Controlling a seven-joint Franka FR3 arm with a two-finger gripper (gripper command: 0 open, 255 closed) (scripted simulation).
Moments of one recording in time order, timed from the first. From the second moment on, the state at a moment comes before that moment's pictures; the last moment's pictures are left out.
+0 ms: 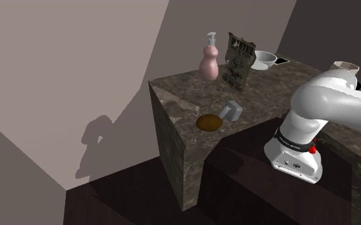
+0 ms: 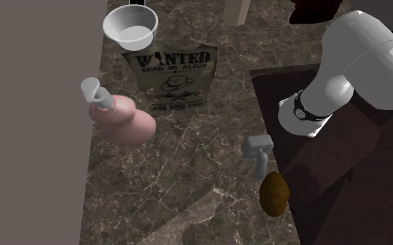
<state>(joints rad) -0.27 -1.58 -0.29 -1.79 -1.43 0.56 -1.69</state>
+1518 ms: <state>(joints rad) -0.64 -1.78 -0.57 -2.17 -1.33 0.88 -1.74</state>
